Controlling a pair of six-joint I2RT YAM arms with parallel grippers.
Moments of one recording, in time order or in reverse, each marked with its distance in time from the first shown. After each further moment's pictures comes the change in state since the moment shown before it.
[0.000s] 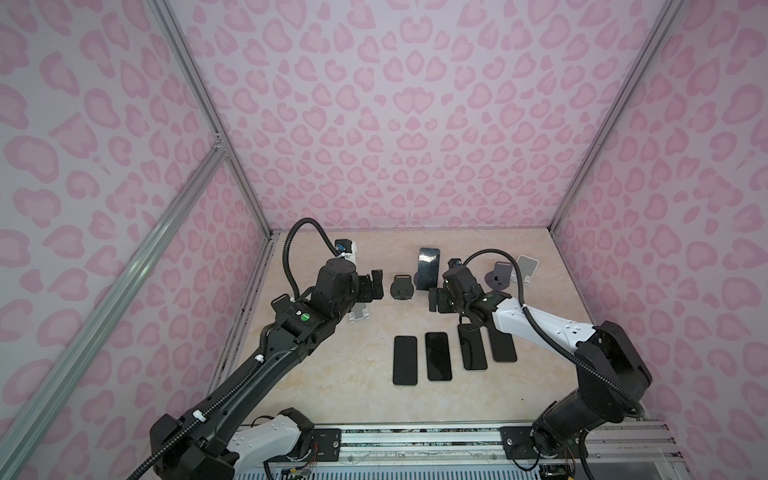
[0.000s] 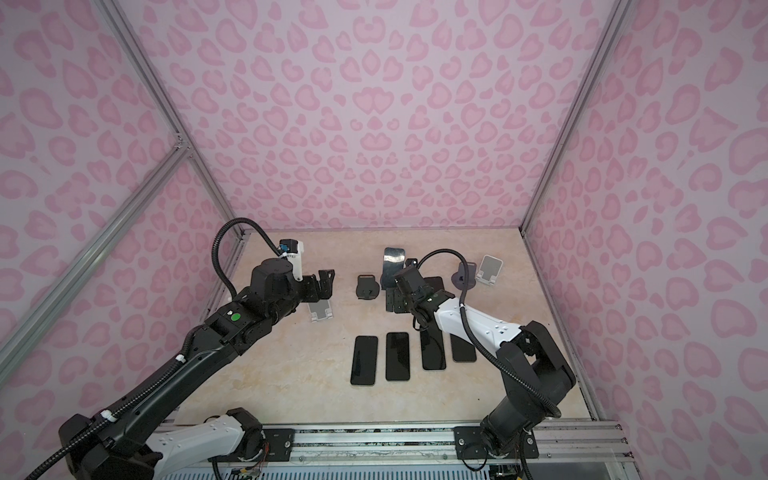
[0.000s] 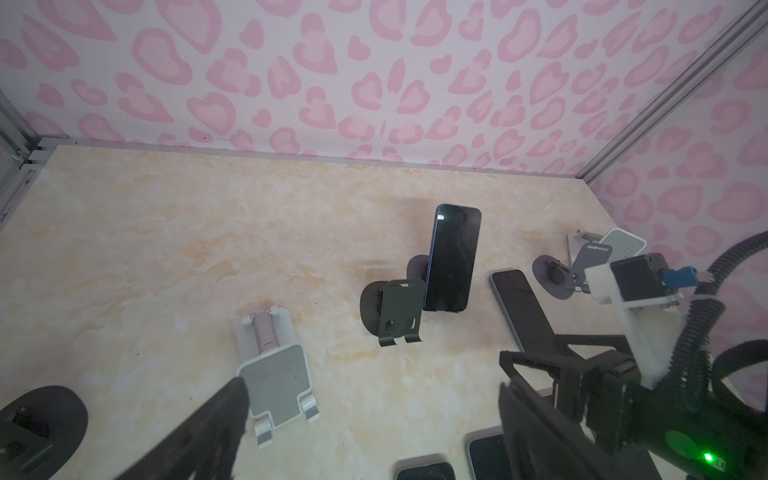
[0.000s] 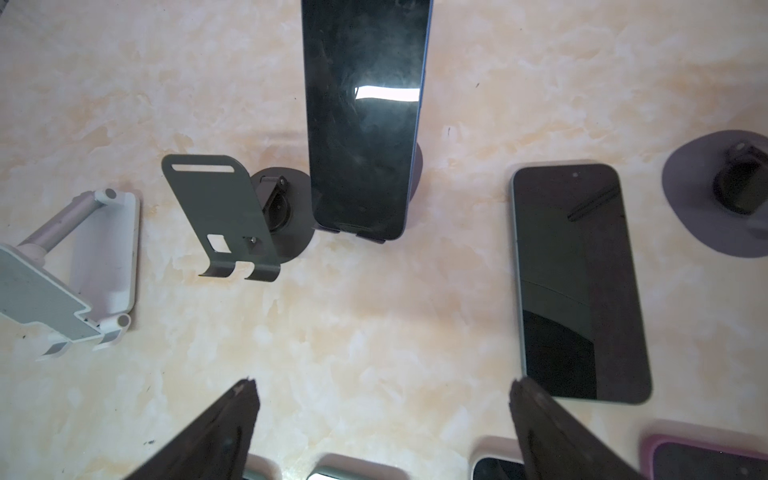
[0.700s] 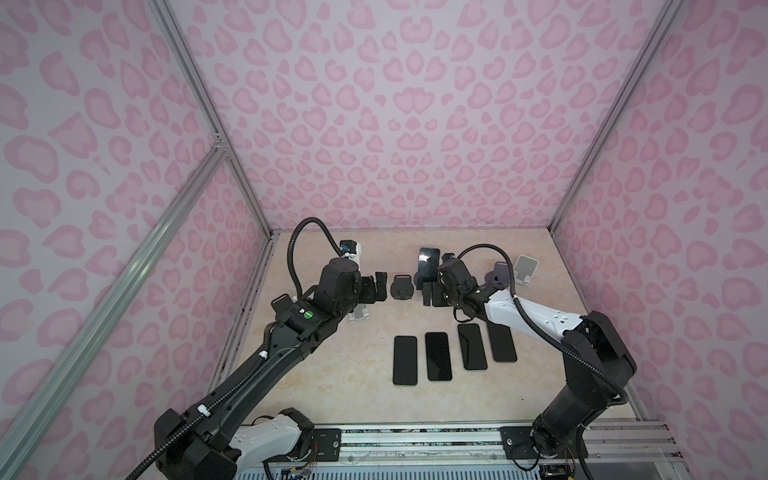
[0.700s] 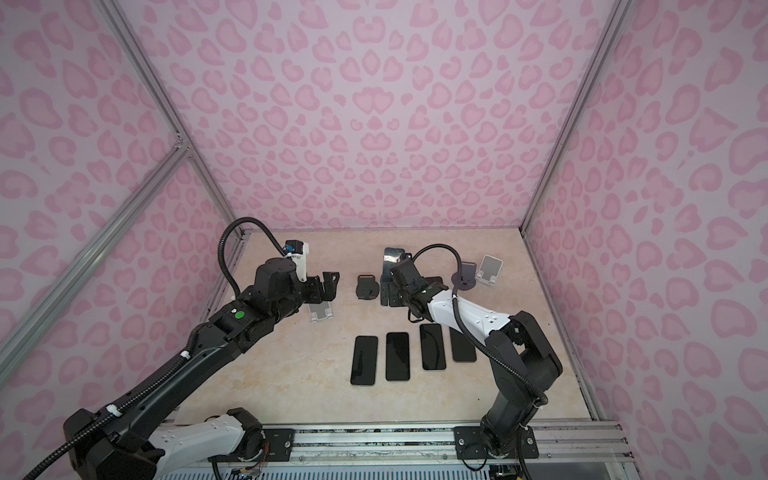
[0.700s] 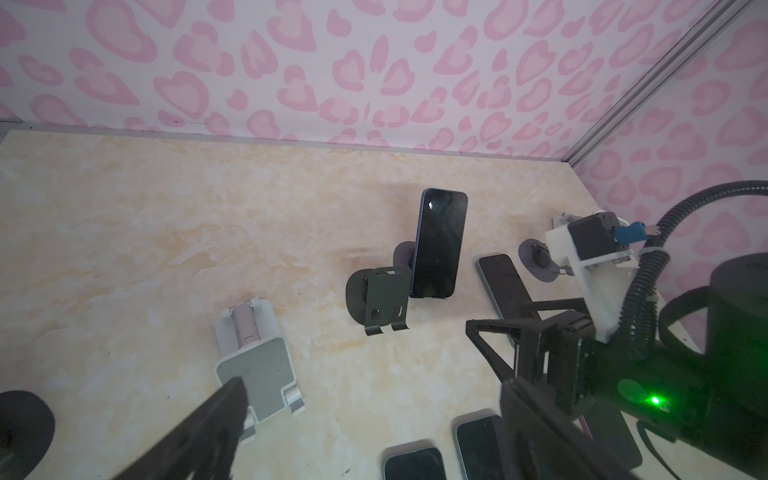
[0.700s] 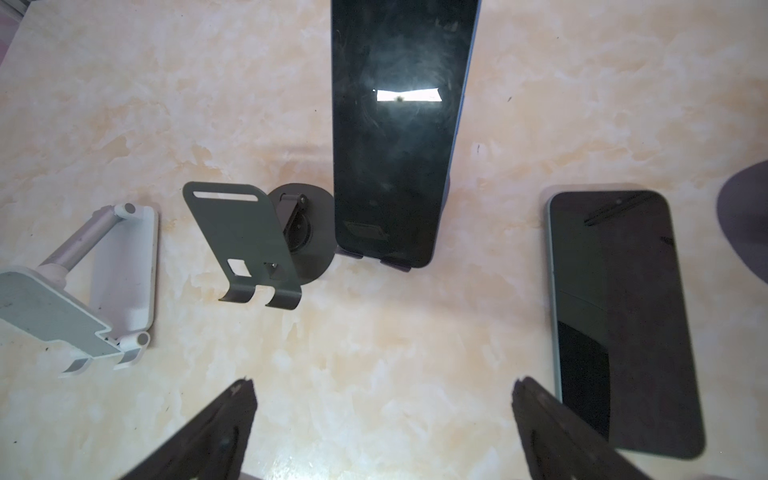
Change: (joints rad) left arm 0.000 0.021 0.000 0.000 0.052 -0.002; right arm -0.017 0.097 0.101 -0.002 -0.044 -0.011
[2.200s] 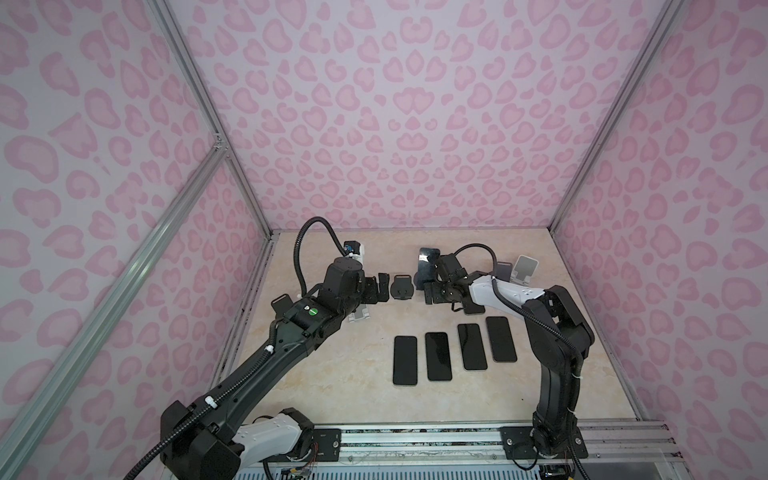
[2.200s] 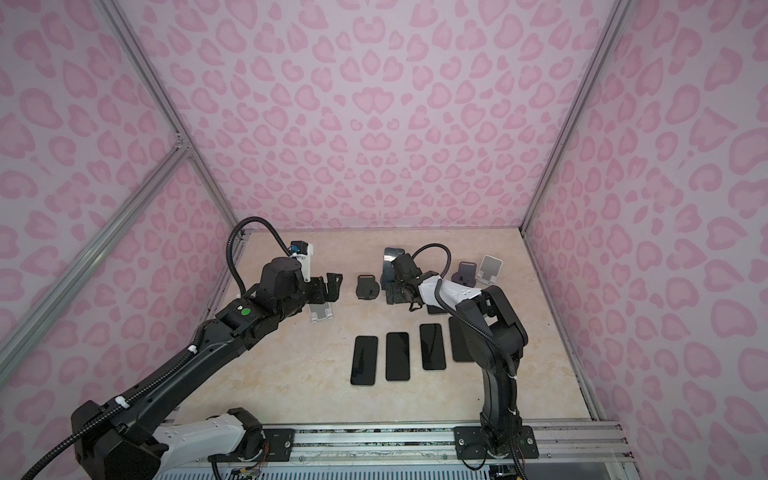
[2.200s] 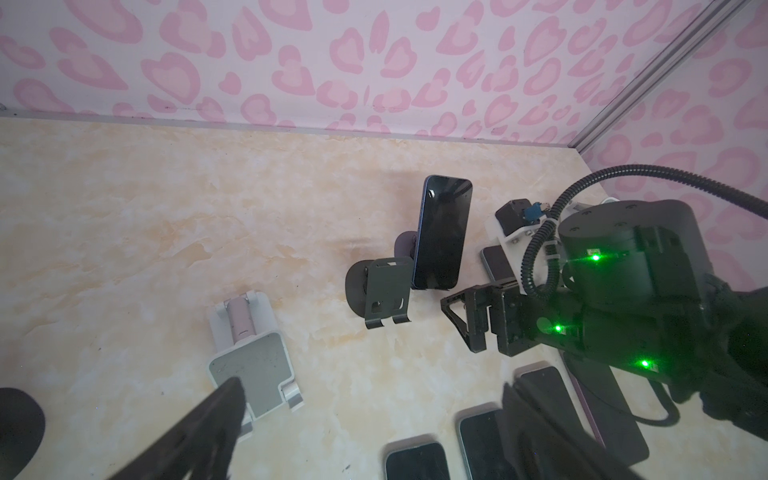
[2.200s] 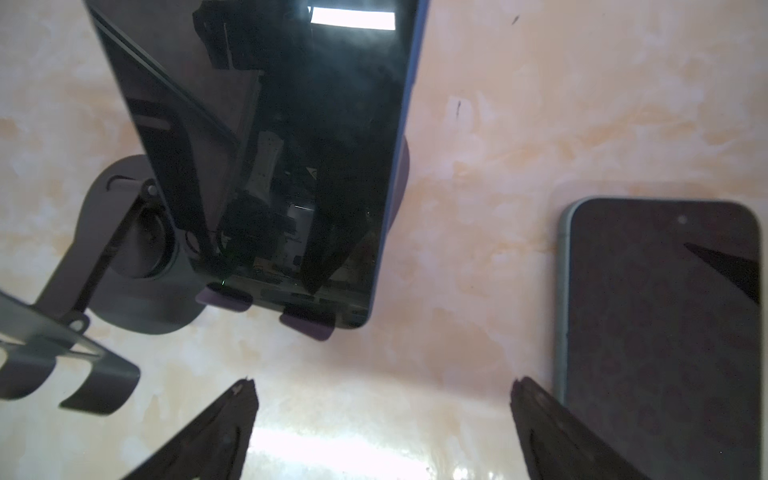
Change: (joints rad) left arm 0.000 0.035 0.002 0.000 0.010 0.000; right arm -0.095 0.273 0.163 -0.077 -0.041 -0.102
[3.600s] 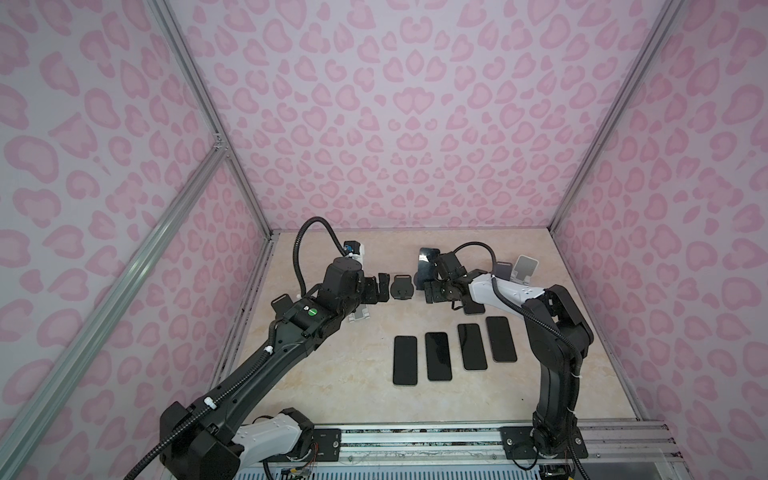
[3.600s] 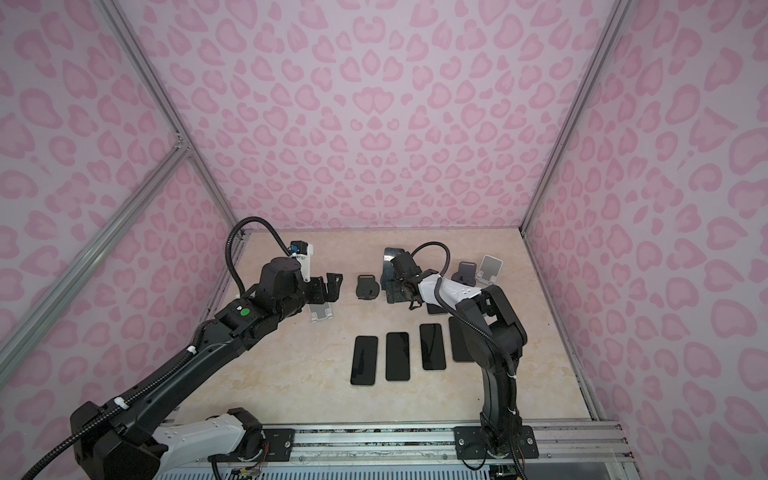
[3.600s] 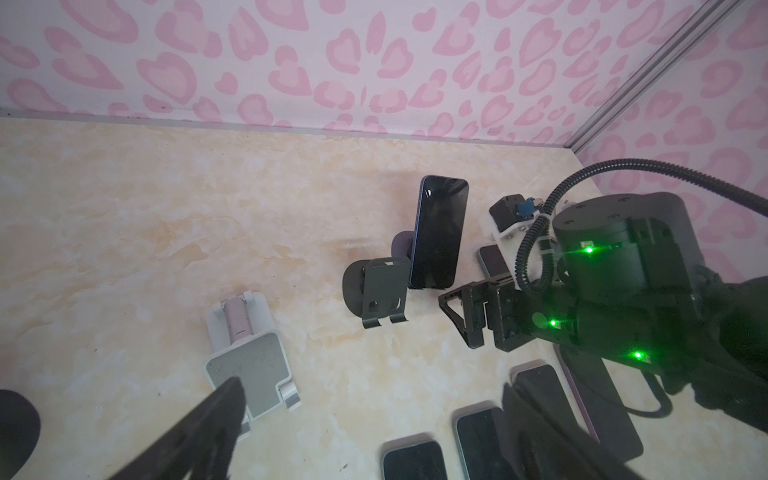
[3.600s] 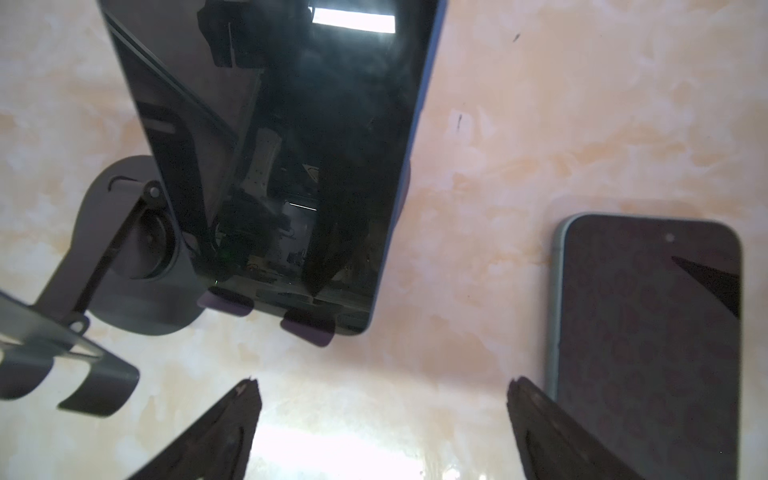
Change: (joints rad) left arm 0.000 -0.003 0.000 0.000 0.009 -0.001; right arm -0.005 0.011 0.033 -0.019 0.008 -0.032
